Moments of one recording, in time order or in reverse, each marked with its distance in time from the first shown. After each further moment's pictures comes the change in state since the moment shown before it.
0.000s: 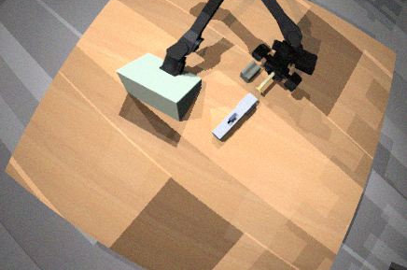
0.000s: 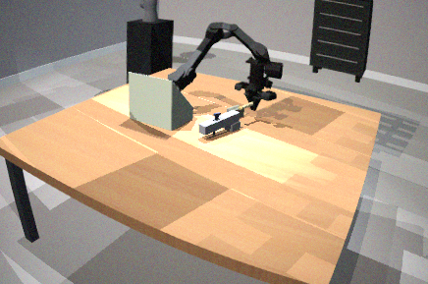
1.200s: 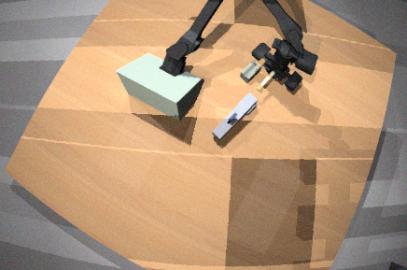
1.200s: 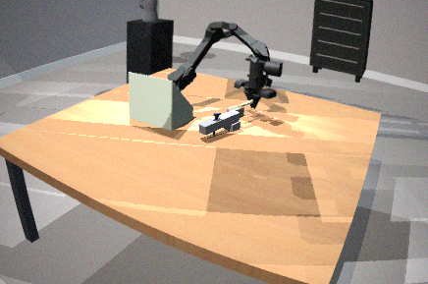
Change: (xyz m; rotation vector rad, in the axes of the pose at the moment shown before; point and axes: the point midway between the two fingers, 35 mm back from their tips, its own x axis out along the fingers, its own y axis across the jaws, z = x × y) arm -0.010 0.000 -0.003 0.000 0.002 0.000
